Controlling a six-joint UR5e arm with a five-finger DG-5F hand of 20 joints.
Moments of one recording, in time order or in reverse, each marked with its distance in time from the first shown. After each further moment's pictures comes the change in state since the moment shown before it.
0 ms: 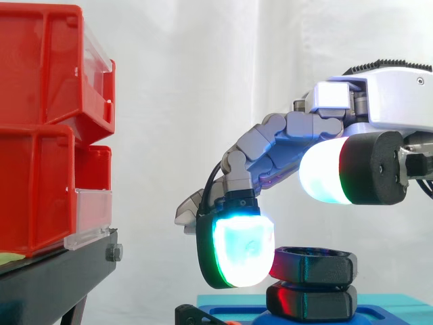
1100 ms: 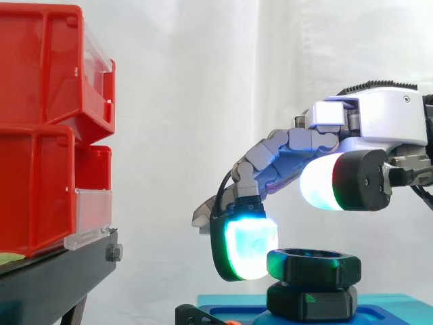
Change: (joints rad) arm -0.068 0.000 -0.001 -0.008 -0.063 -0.004
